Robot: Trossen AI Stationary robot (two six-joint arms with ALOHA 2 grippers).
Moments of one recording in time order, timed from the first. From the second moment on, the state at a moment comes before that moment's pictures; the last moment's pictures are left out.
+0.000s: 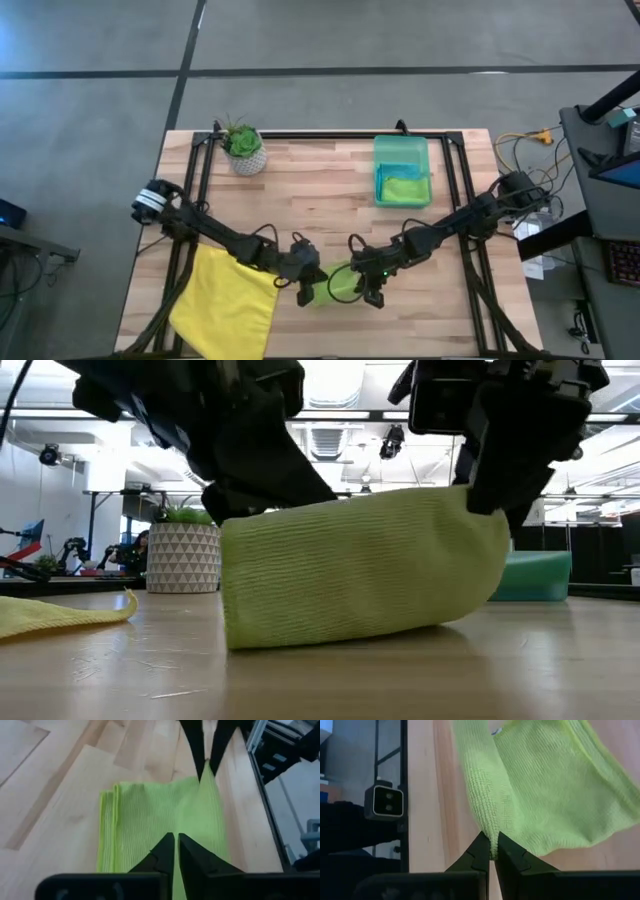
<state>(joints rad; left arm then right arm) -0.39 1.76 0.91 0.30 -0.19 -0.59 0.40 1.67 0.90 -0.06 -0.18 0.71</state>
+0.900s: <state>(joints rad) -0.35 1.92 1.04 0.33 0.02 -0.60 0.39 1.67 0.91 -0.06 -0.16 0.70</state>
